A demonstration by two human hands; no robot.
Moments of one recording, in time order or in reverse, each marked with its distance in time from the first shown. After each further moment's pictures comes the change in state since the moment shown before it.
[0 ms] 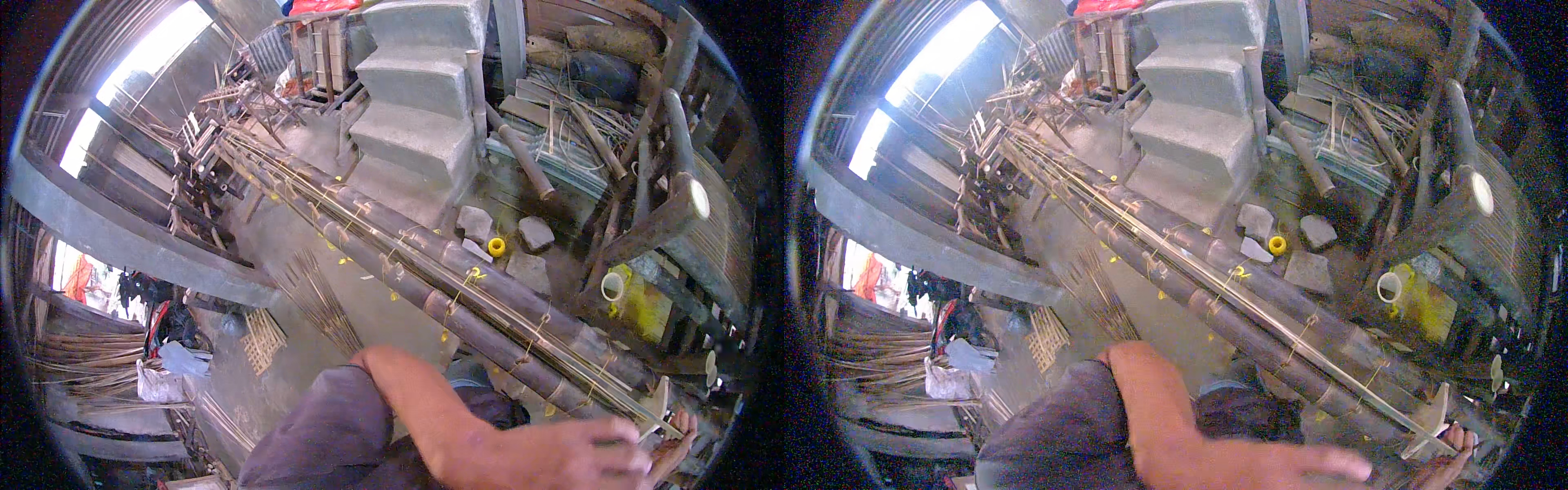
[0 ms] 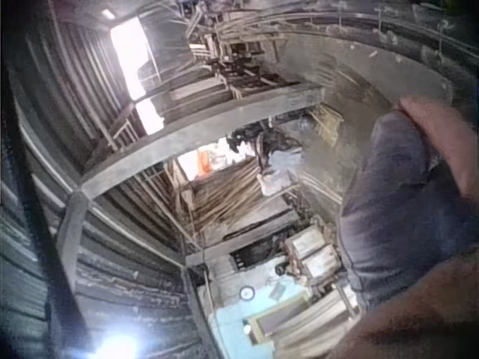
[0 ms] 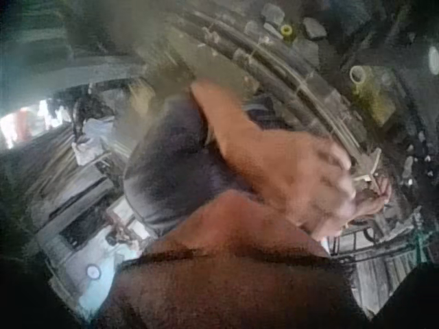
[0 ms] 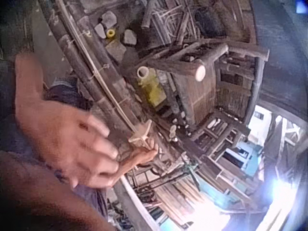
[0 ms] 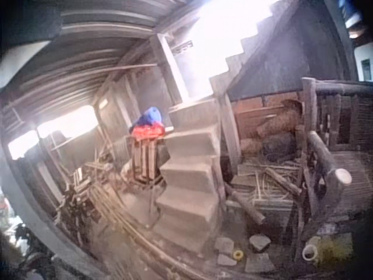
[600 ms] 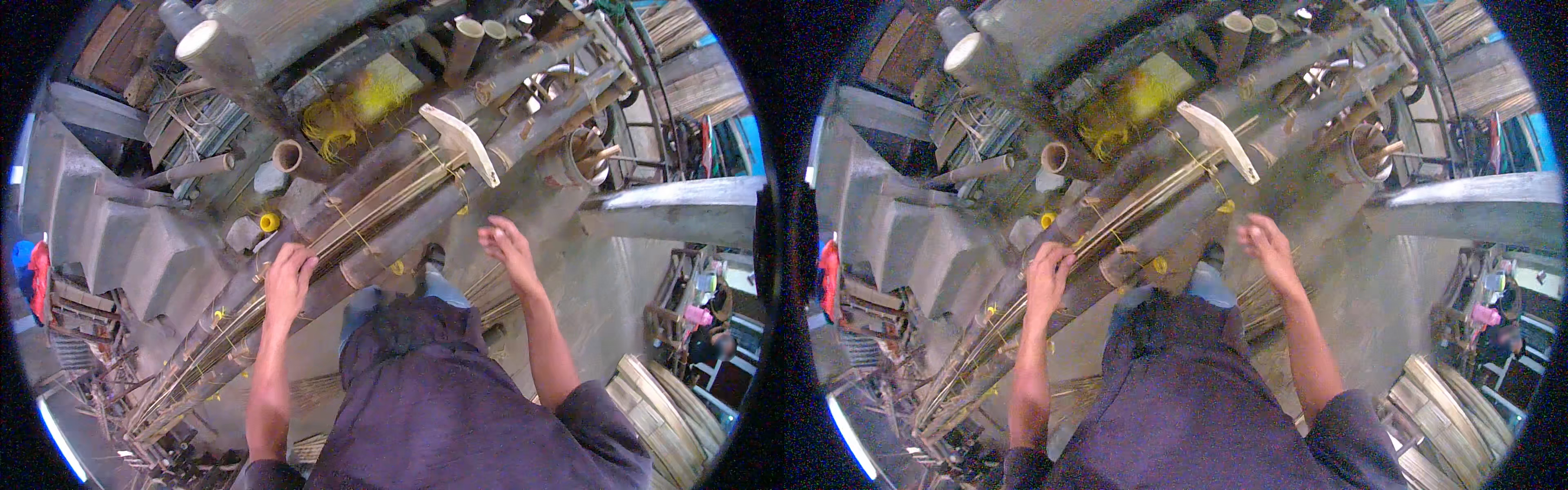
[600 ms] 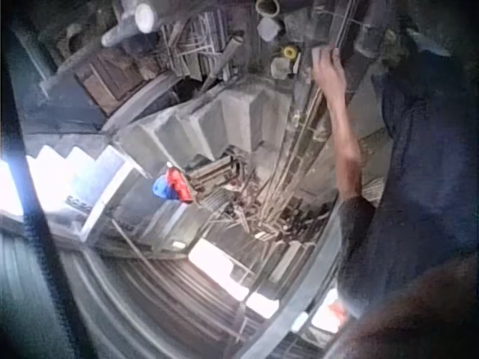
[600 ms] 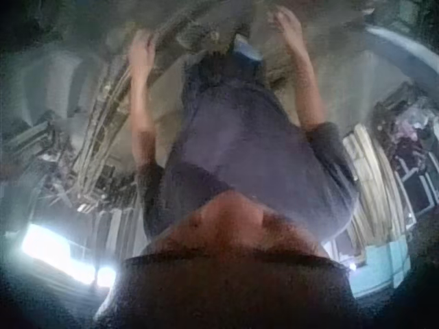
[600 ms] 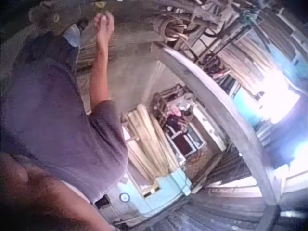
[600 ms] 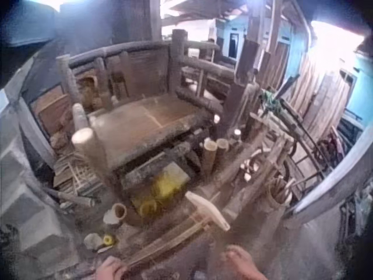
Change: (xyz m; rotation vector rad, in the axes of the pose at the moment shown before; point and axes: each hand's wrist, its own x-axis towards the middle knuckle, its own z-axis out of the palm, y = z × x) left_hand -0.119 -0.176 0.144 0.171 -0.752 -0.605; right_hand -0.141 0.119 -0.088 -0.087 0.233 0.513
